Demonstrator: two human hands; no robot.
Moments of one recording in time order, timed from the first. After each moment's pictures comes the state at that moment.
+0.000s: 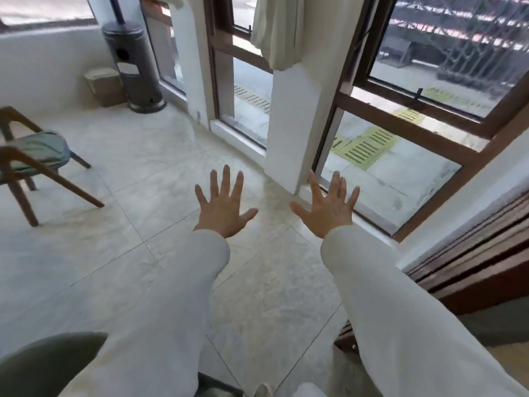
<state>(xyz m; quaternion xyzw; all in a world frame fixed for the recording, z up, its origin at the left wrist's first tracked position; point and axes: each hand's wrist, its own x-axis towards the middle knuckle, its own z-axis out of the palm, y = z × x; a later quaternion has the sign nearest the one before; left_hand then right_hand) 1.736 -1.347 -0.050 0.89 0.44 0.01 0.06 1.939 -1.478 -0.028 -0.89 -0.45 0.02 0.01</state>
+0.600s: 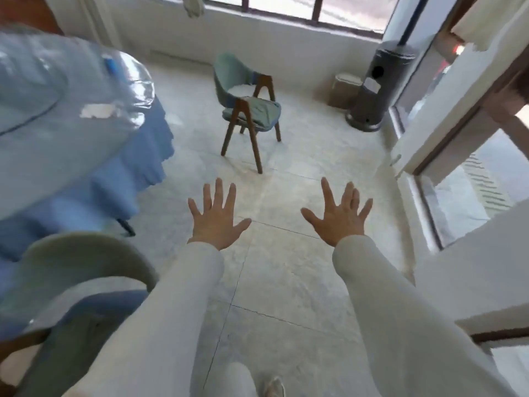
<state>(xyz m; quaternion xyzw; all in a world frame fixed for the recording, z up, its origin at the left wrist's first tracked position) 1.590 -1.215 -0.100 0.54 0.83 0.02 0.09 1.838 -1.097 -0.064 -0.59 -0.80 0.04 -0.02</state>
